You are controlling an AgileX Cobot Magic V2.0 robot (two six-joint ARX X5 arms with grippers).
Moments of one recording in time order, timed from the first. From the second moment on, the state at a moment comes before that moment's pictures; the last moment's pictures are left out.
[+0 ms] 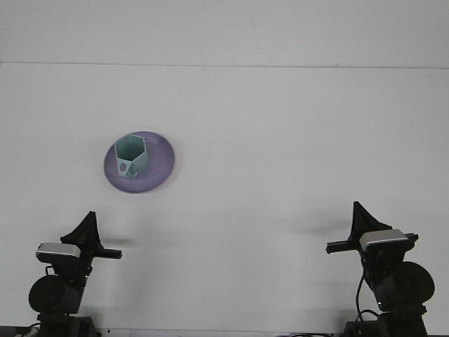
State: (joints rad) left arm 0.03 0.05 0.07 0.12 0.08 0.05; right arm 0.03 0.31 0.42 -0.17 -0.11 0.01
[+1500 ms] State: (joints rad) left arm 0.03 0.01 0.03 0.14 0.10 0.04; right arm 0.01 0.00 0.02 0.02 -0.08 -0.20
